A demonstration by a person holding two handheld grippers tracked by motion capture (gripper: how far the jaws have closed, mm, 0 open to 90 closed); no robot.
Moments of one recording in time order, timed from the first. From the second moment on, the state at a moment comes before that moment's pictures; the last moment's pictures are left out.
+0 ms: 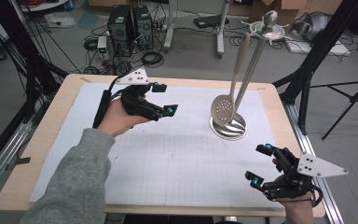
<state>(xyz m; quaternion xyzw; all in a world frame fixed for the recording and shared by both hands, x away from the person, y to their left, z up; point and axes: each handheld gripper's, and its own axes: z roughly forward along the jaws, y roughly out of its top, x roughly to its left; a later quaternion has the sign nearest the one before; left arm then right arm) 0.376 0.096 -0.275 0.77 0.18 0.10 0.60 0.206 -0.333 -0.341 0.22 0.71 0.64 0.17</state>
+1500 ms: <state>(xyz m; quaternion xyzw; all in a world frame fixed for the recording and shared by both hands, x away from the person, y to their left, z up) 0.320 0.208 -0.312 0.72 0.24 0.17 0.63 0.220 -0.321 -0.349 0.23 0.73 0.63 0.16</state>
